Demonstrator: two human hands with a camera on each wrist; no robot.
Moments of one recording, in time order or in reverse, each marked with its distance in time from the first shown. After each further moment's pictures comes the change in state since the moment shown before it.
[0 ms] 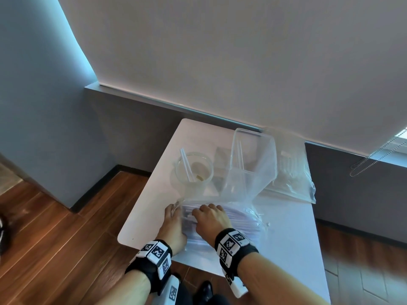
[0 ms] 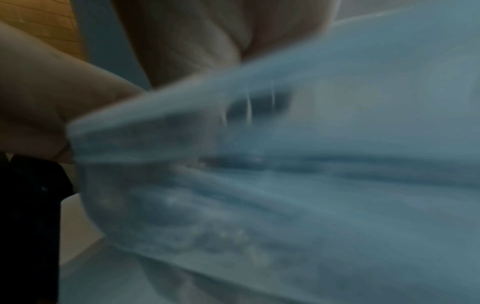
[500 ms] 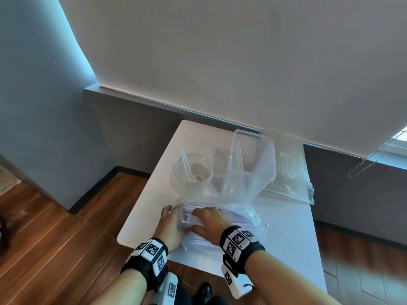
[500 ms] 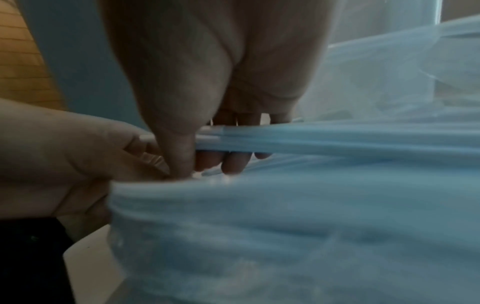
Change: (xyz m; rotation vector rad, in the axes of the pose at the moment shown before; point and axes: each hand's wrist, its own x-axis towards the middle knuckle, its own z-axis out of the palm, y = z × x) left_hand 0.000 0.002 -0.013 -0.125 -0.021 -0.021; right_hand -0.005 0.010 -0.011 0.322 -0.050 0.002
